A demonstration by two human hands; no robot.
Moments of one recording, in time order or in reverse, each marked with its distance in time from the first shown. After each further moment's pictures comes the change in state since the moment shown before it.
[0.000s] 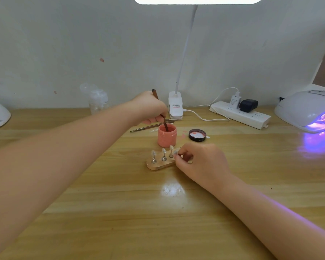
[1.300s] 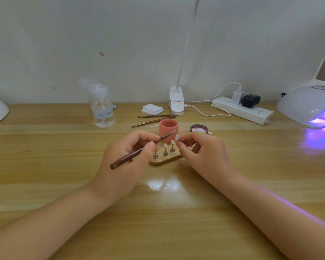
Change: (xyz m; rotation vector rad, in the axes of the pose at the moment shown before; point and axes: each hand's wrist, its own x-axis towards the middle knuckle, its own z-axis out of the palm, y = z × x) left_hand -0.123 -0.088 0.038 -0.415 0.247 0.531; right_hand 0.002 0.001 0.000 0.361 0.048 0.047
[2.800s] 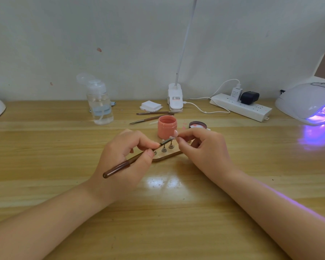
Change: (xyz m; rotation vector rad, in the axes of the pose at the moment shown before) left_hand -0.005 0.002 -0.004 0.211 -0.039 0.201; right_hand 0.000 0.001 -0.001 0.080 0.019 -0.012
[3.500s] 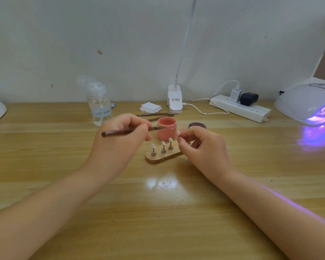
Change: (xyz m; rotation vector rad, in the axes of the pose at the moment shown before) left_hand 0.030 0.010 -0.005 -0.143 0.149 -0.359; right_hand 0.000 -0.002 -0.001 0.038 0.011 0.054
